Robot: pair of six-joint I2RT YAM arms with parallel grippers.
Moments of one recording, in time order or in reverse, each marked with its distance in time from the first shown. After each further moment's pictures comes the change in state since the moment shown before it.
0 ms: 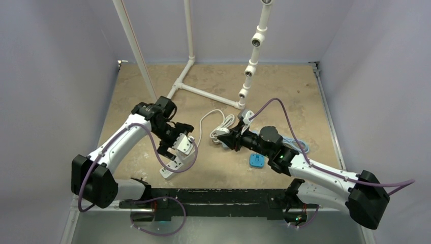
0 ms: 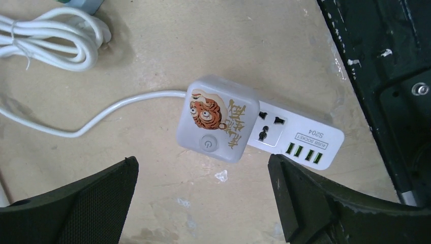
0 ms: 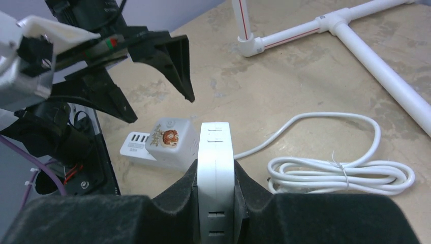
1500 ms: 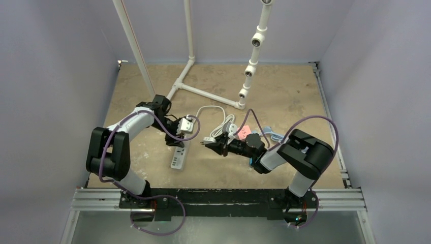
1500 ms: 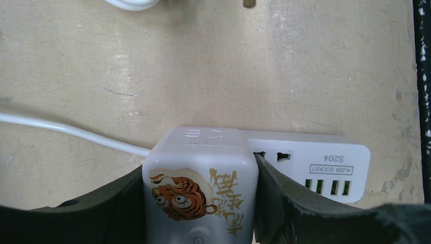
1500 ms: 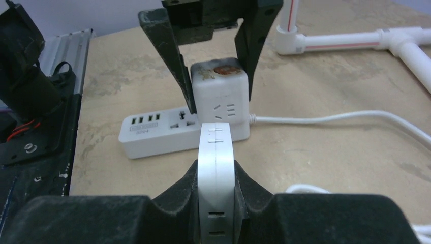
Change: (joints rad) left arm 0.177 0.277 -0.098 0.367 0.186 -0.197; right arm 0.003 0.670 -0.120 0.885 -0.184 -0.158
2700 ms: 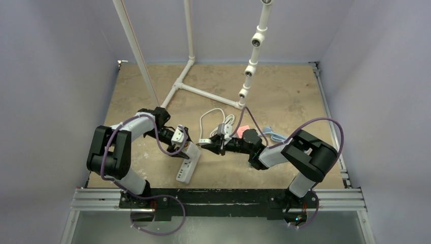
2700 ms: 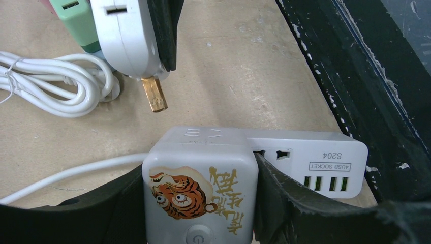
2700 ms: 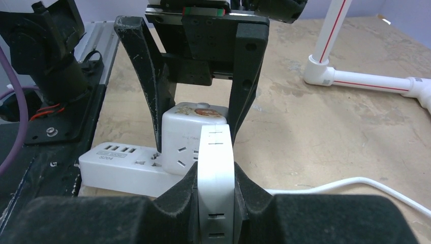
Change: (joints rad) left arm 0.026 0.013 -0.121 -0.164 0.382 0.371; right arm 0.000 -0.012 0.083 -0.074 -0.168 -0.106
